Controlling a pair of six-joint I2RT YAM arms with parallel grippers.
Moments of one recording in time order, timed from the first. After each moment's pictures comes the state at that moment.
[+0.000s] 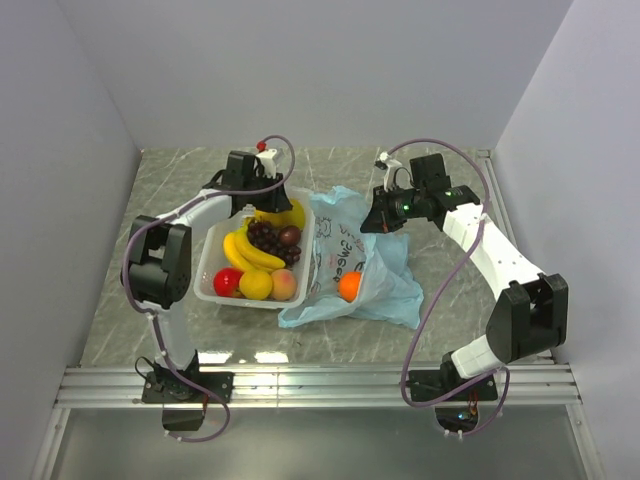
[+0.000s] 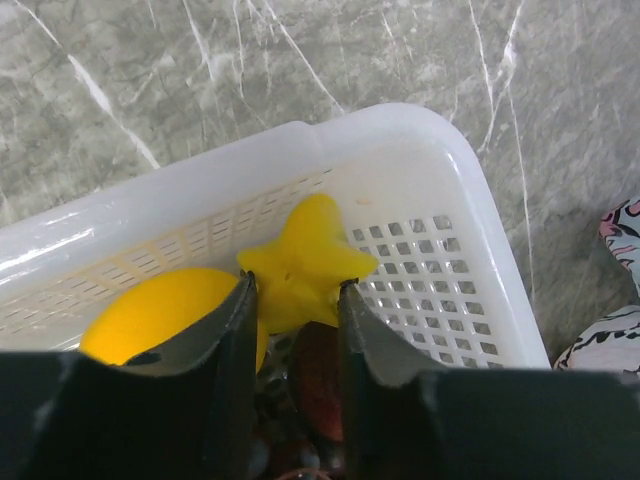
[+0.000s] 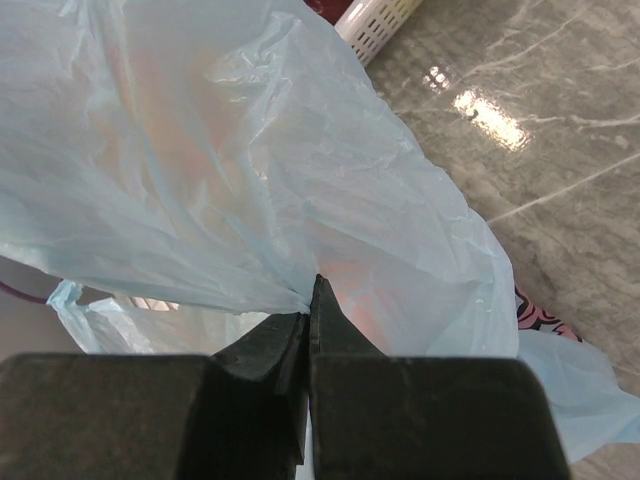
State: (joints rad) left arm -0.29 1.90 1.36 -0.15 0.43 -0.13; right arm 0.27 1.49 1.27 -0.63 -0.69 0.01
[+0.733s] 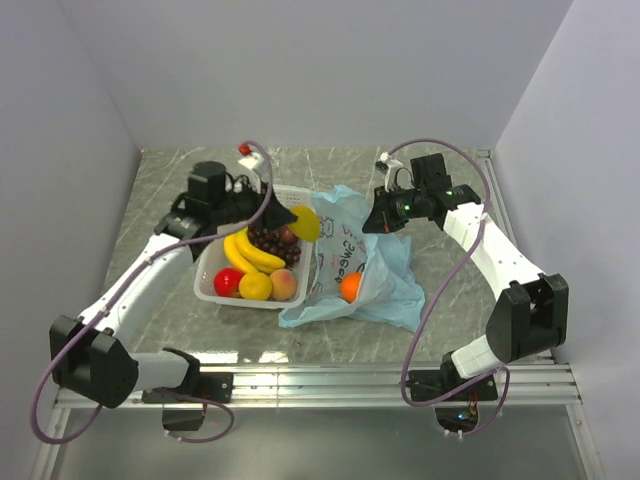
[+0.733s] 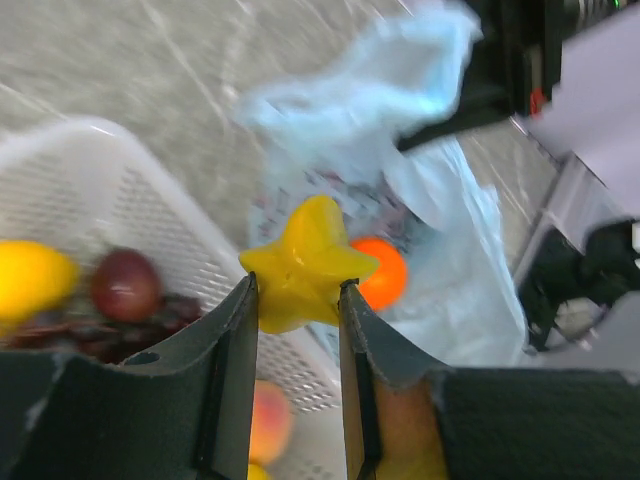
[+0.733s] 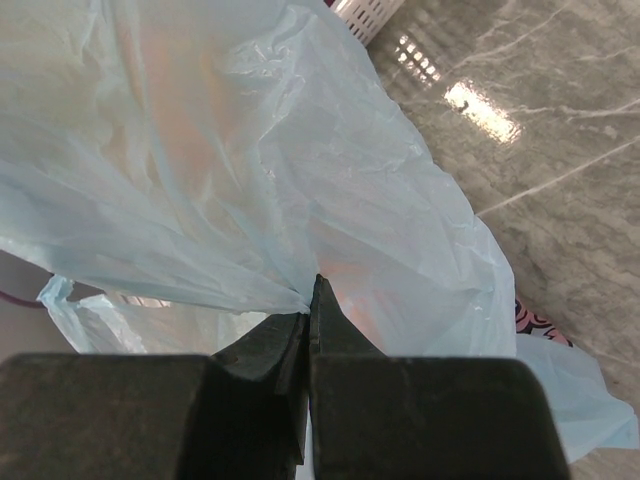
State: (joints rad) left arm -0.35 1.26 1.13 -0.24 0.63 -0.17; right arm 0.27 1.49 1.27 -0.65 -0.67 -0.01
